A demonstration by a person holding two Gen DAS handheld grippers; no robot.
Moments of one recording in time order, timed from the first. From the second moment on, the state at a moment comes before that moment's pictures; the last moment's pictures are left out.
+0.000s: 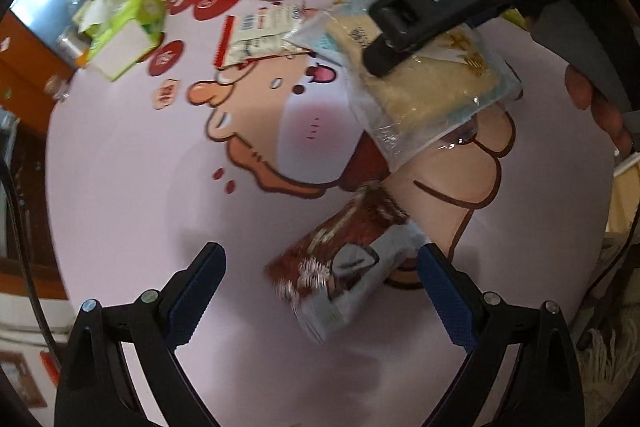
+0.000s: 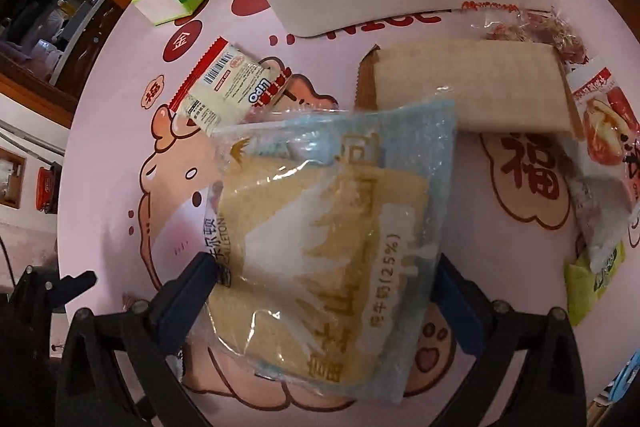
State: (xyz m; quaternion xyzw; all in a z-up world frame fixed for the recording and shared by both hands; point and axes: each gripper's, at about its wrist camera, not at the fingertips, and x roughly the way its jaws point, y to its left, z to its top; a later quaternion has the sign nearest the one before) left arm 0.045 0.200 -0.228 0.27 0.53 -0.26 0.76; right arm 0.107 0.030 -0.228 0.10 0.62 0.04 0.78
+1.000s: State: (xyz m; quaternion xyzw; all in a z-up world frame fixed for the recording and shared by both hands) left arm 0.061 0.222 -0.166 0.05 0.57 -0.20 0.80; right arm 0.076 -0.005 -0.154 0.09 0.55 0.11 0.82
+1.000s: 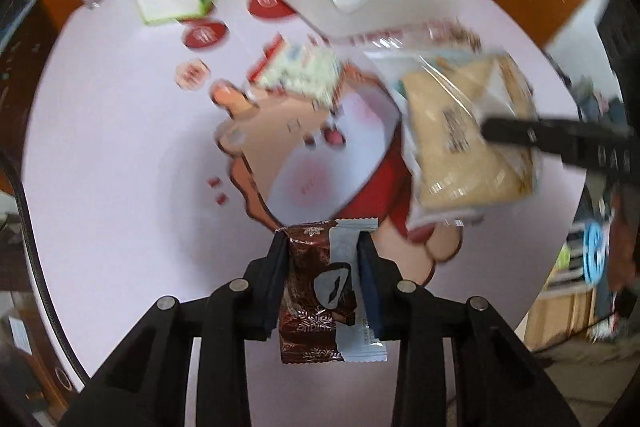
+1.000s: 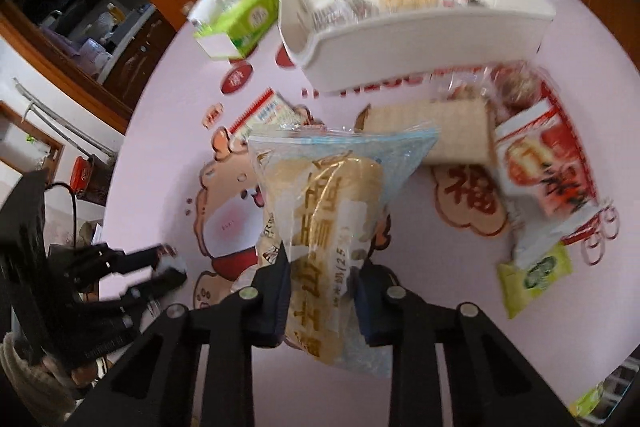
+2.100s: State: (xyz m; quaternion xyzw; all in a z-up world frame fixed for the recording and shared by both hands) left arm 0.264 0.047 0.041 -0.07 0.38 -0.02 0.92; right arm 0.258 -0.172 0.036 0.00 0.34 0.11 0.93
